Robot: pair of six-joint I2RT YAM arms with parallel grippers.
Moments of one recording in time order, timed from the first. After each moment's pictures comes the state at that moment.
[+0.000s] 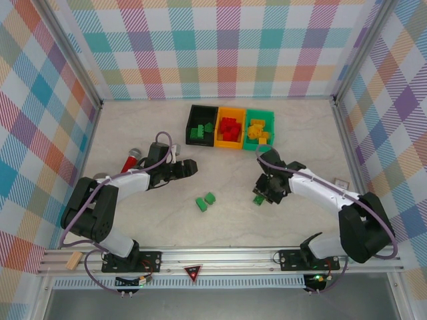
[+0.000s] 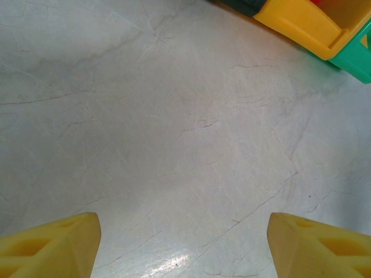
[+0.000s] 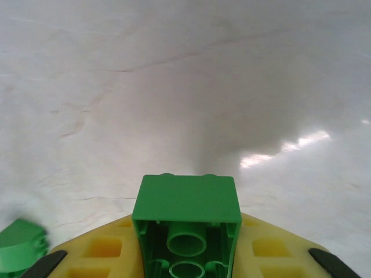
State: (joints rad) left arm -0.32 1.55 0.72 0.02 0.38 -0.53; right arm 0.56 1.37 0.82 -0.71 -0.11 1.06
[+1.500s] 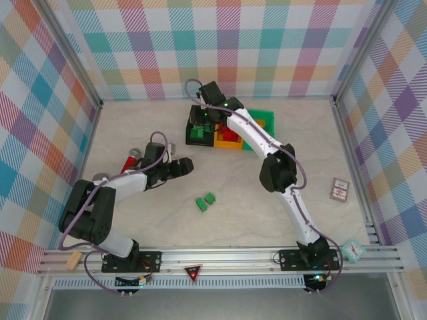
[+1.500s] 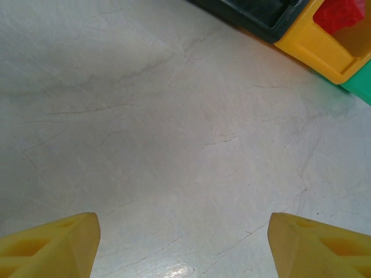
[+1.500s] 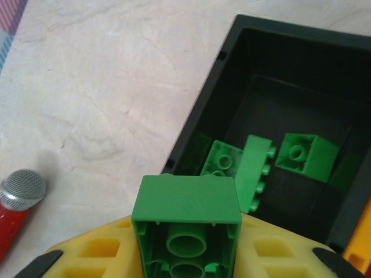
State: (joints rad) left arm -0.28 1.52 0.70 0.02 0.35 -0.55; right arm 0.62 2.48 2.52 -0.85 -0.12 0.42
